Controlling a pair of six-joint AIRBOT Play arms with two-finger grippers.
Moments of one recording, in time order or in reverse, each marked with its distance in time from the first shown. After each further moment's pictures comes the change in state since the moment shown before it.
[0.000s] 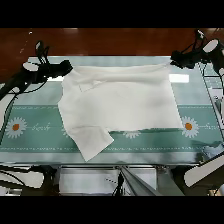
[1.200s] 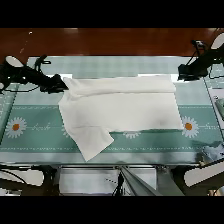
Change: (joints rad) left arm 0.159 0.007 0.100 0.305 -0.730 -0.181; right arm -0.020 0.104 0.000 -0.291 0.494 -0.089
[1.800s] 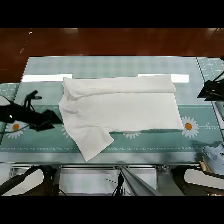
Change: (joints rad) left arm 0.147 0.462 -0.697 0.066 -0.026 0.056; right arm -0.249 0.365 -0.438 0.113 0.011 -0.091
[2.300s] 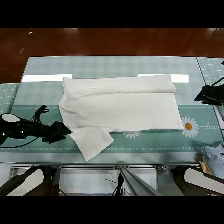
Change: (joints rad) left arm -0.006 0.049 -0.246 -0.174 0.098 0.076; right arm -0.027 0.078 -0.137 0.073 -0.105 -0.028
